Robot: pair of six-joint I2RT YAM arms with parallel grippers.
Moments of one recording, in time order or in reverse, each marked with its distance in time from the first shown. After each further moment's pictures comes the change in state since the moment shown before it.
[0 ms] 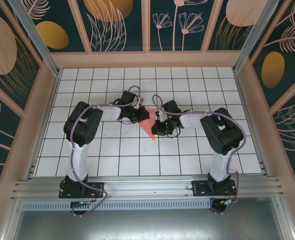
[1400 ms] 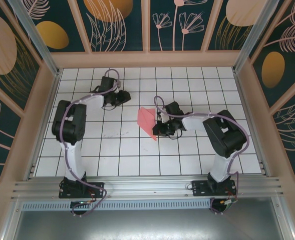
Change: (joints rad) left arm 0.224 -0.117 0.060 -0.086 -0.203 0.131; right arm -0.004 -0.073 -0.070 0.056 0.014 -0.008
